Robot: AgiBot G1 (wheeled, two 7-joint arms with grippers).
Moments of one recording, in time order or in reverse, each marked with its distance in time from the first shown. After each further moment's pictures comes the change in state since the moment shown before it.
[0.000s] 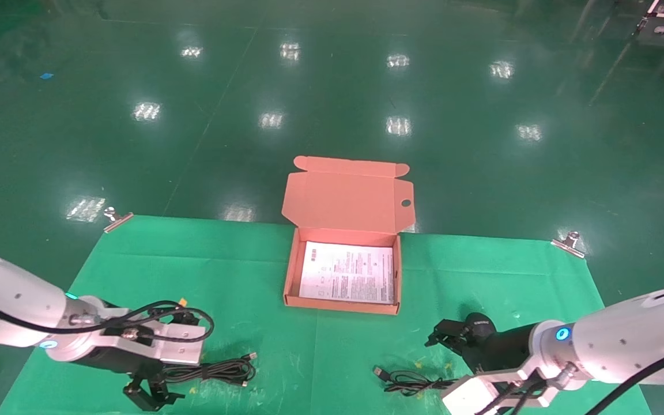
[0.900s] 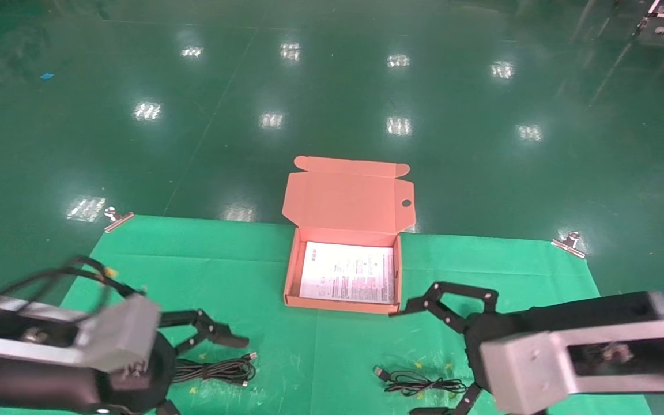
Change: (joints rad) left arm 0.110 -0.204 -0.321 -0.074 -0.689 0.239 0.042; right arm 0.034 0.187 0.276 0.015 0.683 -0.212 0.137
